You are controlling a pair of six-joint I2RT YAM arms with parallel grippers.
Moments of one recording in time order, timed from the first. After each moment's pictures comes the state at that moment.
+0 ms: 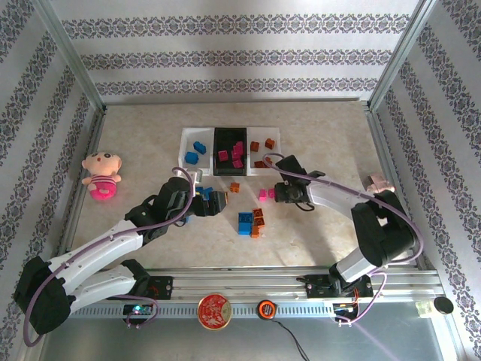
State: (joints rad) left arm -0.68 1.00 0.62 -0.23 0.01 -0.62; right arm 0.47 1.58 0.86 -0.47 0.14 0.43
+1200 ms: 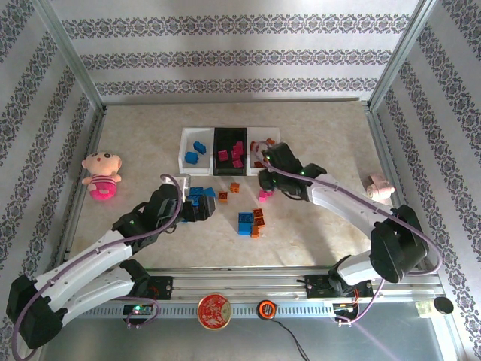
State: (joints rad) left arm -0.67 0.84 0.58 -0.37 -0.10 -0.60; right arm 0.63 1.45 1.06 -0.49 0.03 0.38
